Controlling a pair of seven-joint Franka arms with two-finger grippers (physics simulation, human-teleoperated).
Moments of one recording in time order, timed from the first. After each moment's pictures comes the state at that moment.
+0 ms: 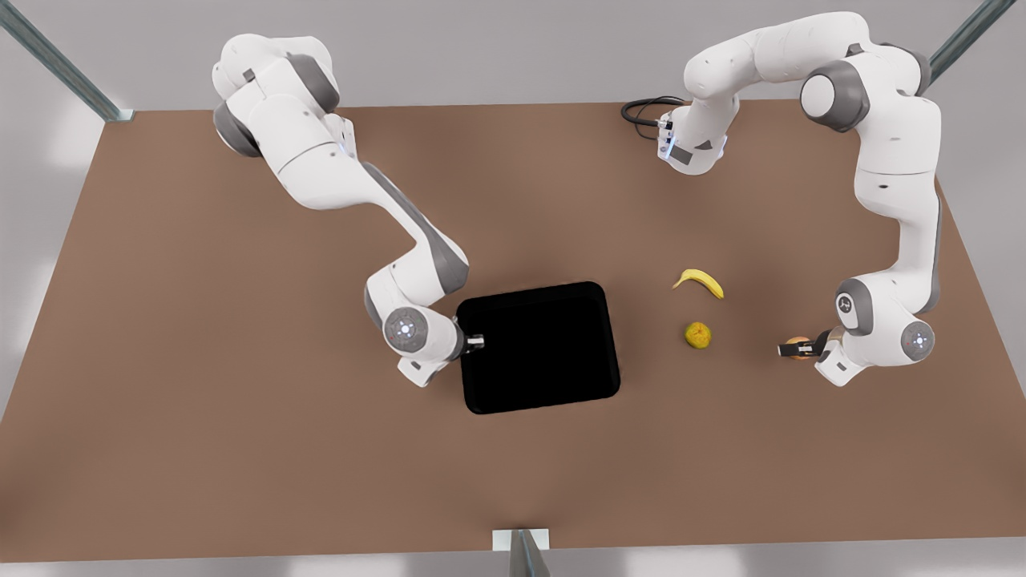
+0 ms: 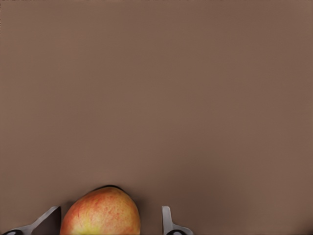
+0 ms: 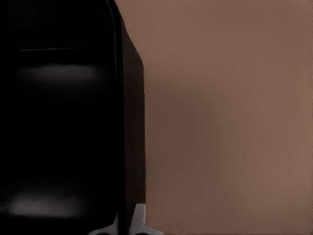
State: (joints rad) left arm 0.43 0.71 -0.17 -1.71 0.09 2.17 0.17; right arm 0.37 0.78 0.24 -1.28 0.08 1.98 0.42
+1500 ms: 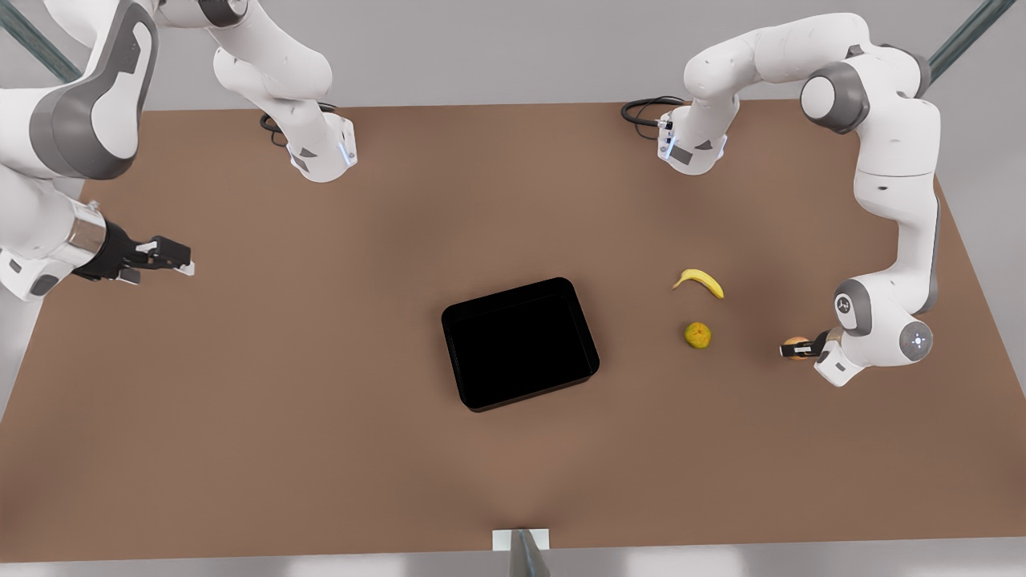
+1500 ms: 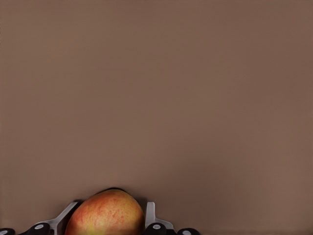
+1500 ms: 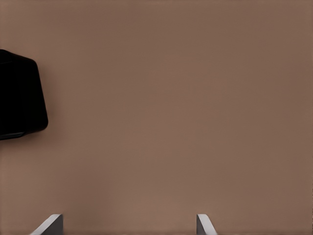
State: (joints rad) left arm 0.43 0.72 -0.17 -1.71 0.09 2.18 0.17; right arm -0.14 0.15 0.07 -1.34 0.06 1.37 -0.17
